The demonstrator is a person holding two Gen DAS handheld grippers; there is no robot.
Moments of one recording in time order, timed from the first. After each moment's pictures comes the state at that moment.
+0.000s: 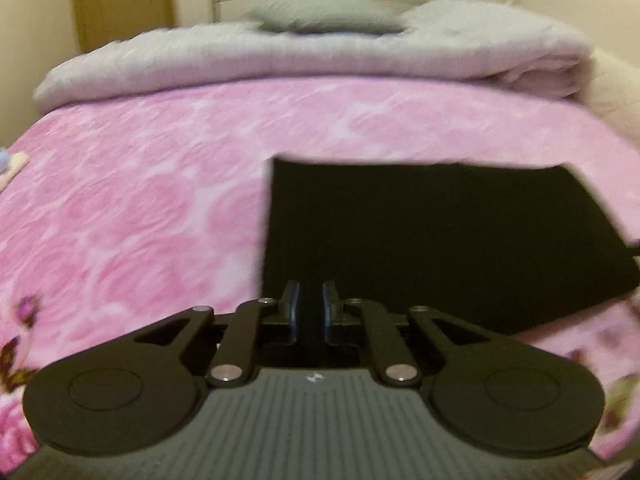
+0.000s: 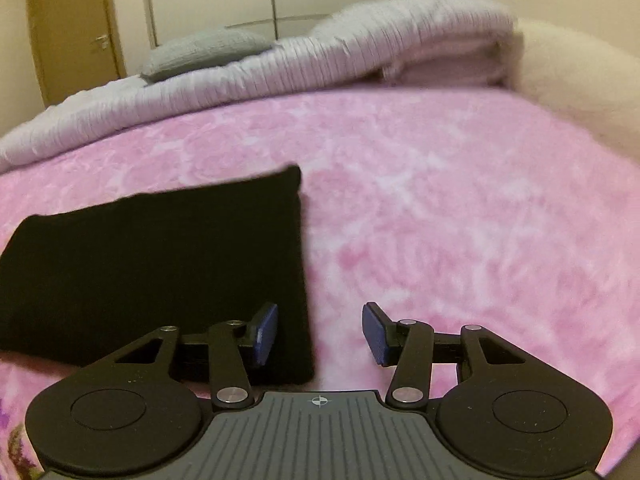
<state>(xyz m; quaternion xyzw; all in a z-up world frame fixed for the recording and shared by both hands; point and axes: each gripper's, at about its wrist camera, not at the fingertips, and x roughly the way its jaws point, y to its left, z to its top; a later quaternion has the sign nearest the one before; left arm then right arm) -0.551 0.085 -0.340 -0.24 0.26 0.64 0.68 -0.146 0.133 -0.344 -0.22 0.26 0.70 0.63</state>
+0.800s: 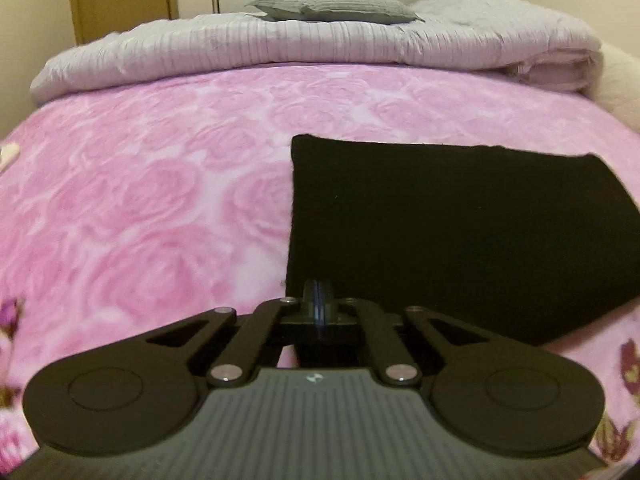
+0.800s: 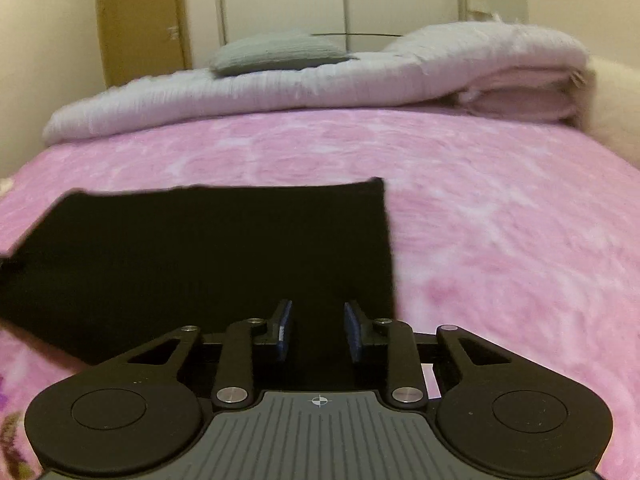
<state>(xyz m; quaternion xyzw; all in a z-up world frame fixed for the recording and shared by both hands) -0.590 0.108 -0.382 -0.25 0.27 0.65 0.66 -0.153 0.158 -0.378 -0.22 0.24 0.75 0.58</state>
